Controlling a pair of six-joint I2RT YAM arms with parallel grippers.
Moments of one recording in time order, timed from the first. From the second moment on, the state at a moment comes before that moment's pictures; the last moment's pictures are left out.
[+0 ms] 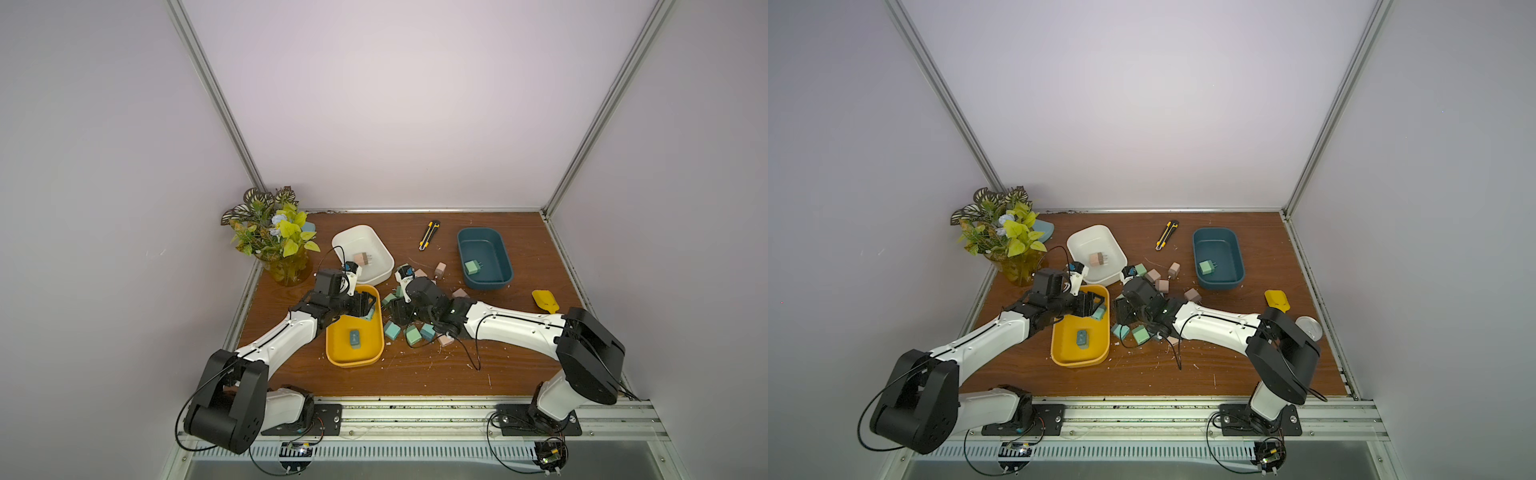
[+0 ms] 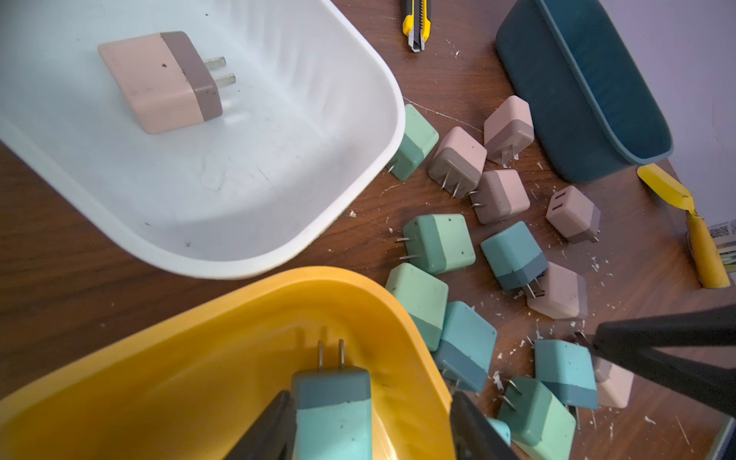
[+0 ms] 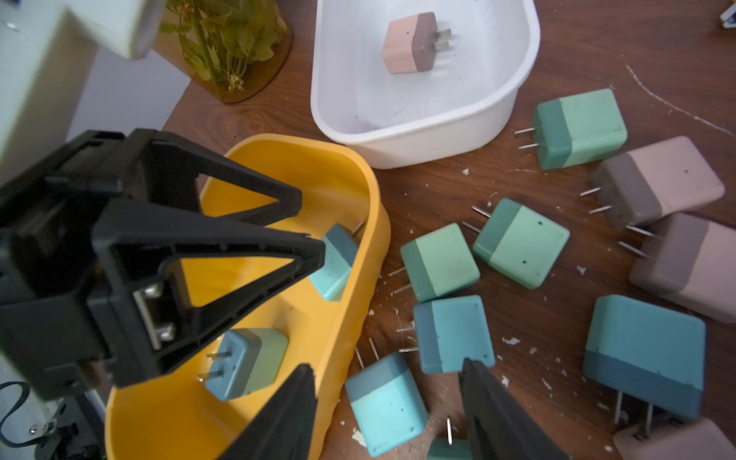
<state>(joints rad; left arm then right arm) -0.28 1.27 0.60 -0.08 0.36 -0.19 1.00 1.63 1.04 -0.09 0.16 0.56</state>
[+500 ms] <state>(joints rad) -0.28 1.24 0.58 -0.04 0.36 -0.19 1.00 1.66 1.09 -0.15 0.21 0.53</state>
